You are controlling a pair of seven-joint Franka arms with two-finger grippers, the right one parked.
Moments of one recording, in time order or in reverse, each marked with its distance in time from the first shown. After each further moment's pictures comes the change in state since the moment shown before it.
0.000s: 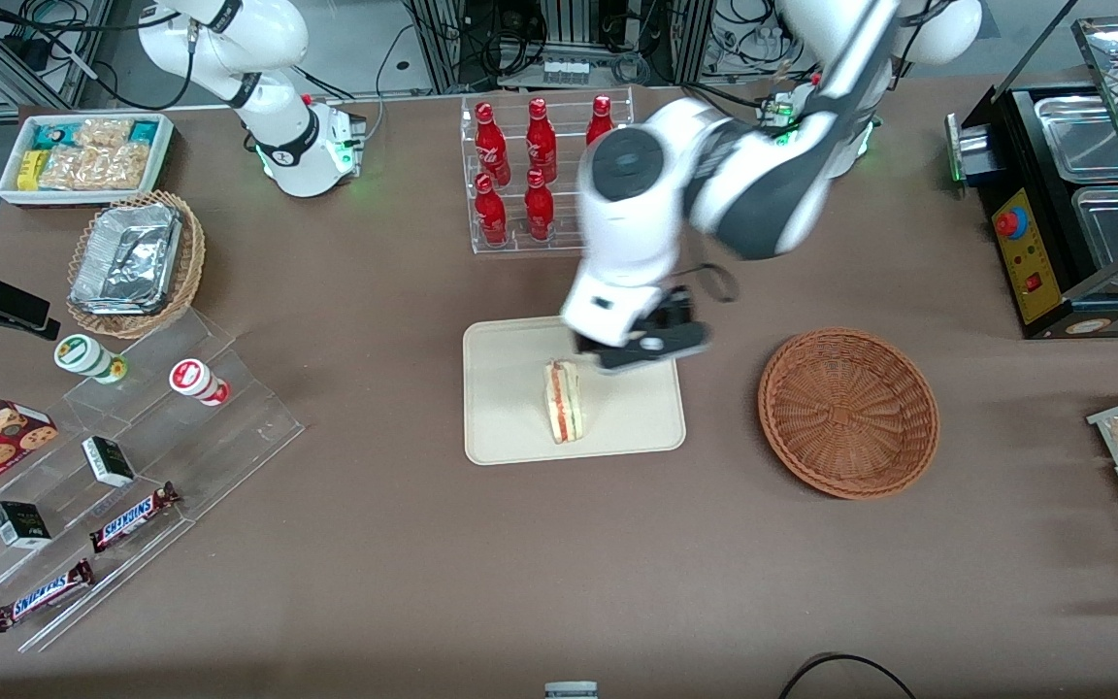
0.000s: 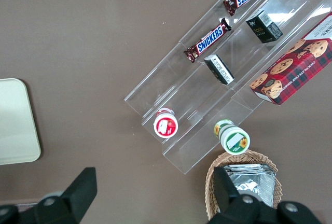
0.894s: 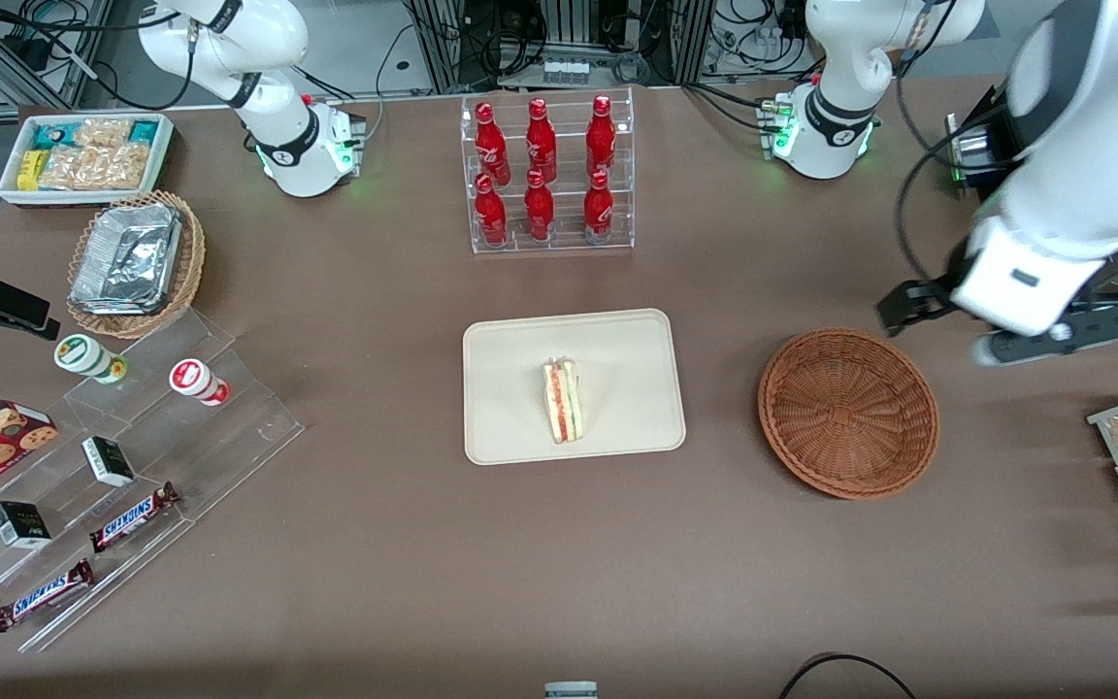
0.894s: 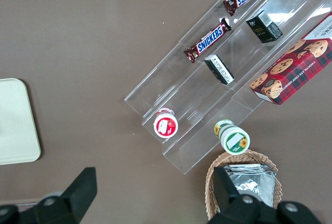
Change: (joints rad) arm 0.467 -0.279 0.009 -0.085 -0.103 -0.242 0.599
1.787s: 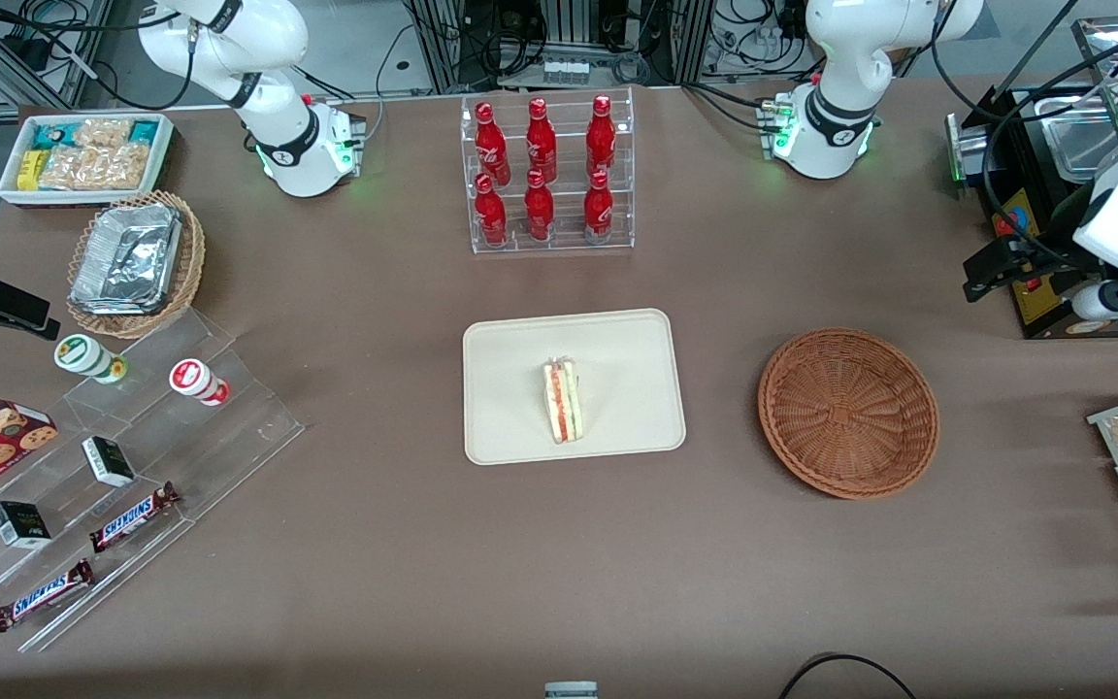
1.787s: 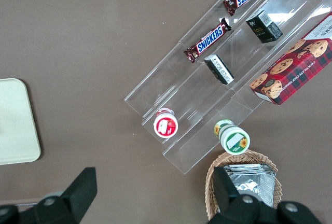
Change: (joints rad) arm 0.073 -0.101 0.049 -0.095 -0.055 0.028 0.226
